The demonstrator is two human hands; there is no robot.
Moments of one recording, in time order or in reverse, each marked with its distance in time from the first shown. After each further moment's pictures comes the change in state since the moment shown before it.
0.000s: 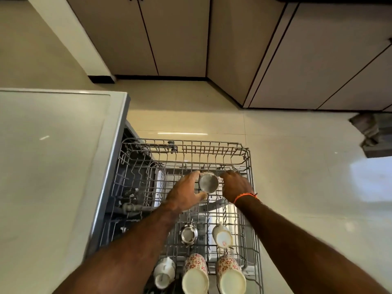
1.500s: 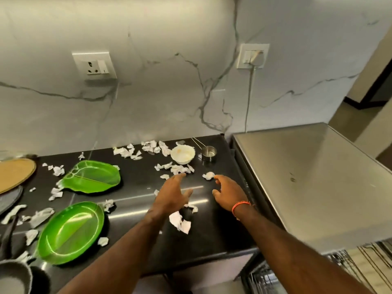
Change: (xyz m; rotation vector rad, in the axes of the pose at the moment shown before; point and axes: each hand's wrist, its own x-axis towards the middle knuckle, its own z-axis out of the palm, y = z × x) left_hand -0.766 -0.215 -0.004 -0.338 1.191 -0.927; right_hand -0.482 -0.550 0.033 0.014 -0.287 -1.239
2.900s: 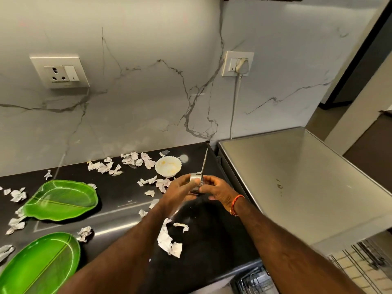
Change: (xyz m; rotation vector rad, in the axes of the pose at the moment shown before) left_hand 0.080 0.018 0.015 -1.042 -0.413 -0.069; right_hand 0.055 -0.005 -0.022 0.830 -0.245 0.181
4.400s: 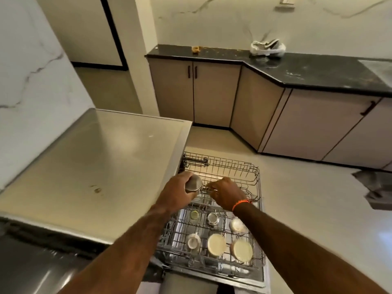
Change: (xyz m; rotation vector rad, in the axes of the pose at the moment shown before) left_hand 0.036 -0.089 0.496 1.002 -0.885 0.666; right_hand -0.365 0.227 -0.271 -0.738 1.013 0.494
